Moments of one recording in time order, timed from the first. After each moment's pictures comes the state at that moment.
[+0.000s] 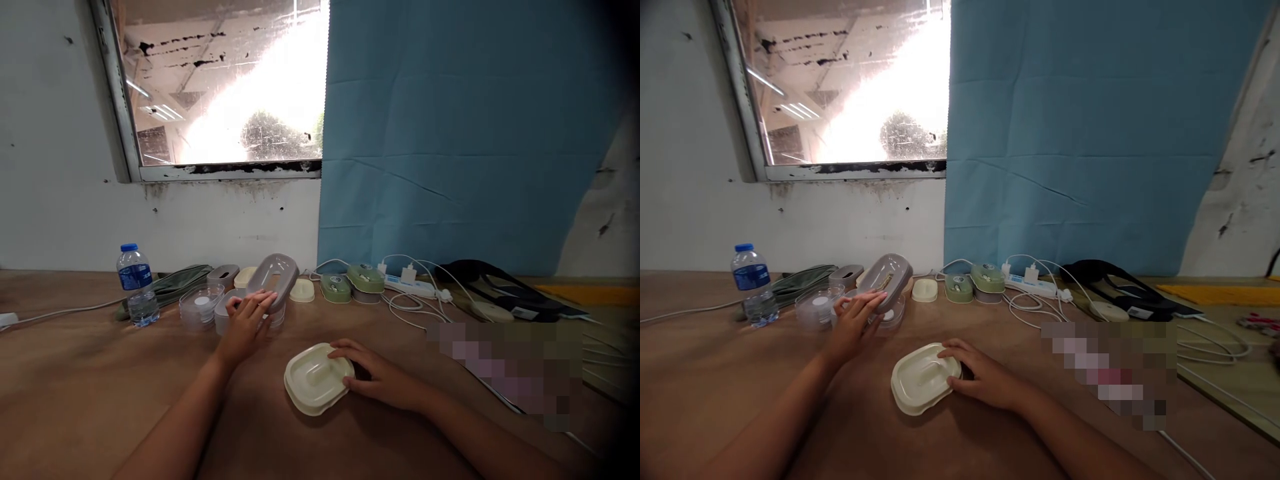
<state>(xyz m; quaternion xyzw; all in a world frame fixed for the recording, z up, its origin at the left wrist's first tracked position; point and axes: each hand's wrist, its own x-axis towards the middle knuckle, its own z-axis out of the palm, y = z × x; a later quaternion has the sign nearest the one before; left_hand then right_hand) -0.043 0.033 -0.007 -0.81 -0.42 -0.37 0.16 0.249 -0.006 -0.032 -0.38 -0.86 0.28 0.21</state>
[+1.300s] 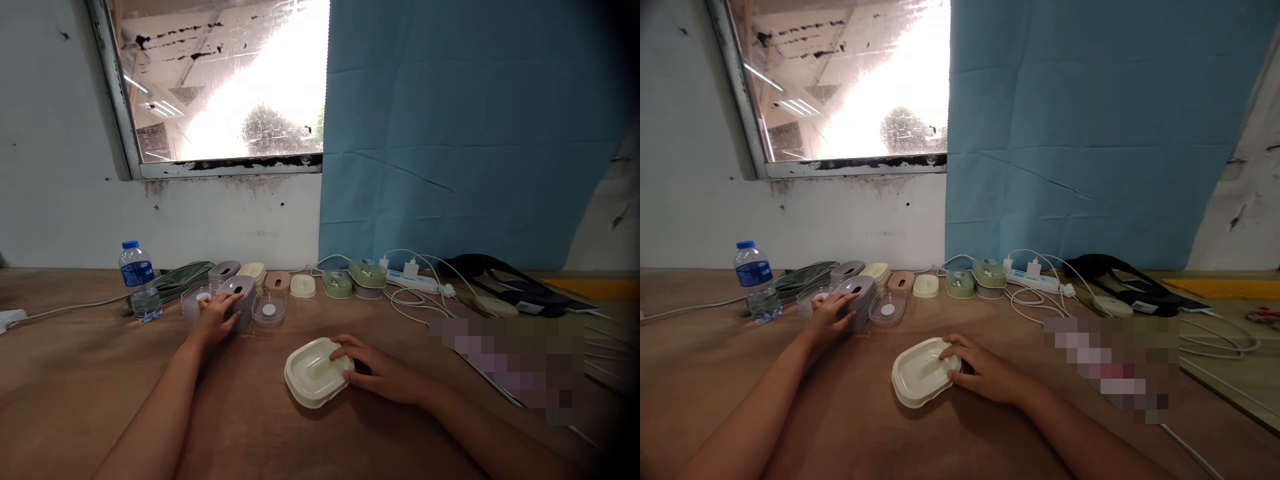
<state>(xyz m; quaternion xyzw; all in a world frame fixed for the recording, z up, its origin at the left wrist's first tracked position) -0.114 0.066 -0.022 -0.79 -0.53 -0.28 0.12 0.250 -0.007 -0.030 -0.37 -0.86 0.27 0.20</state>
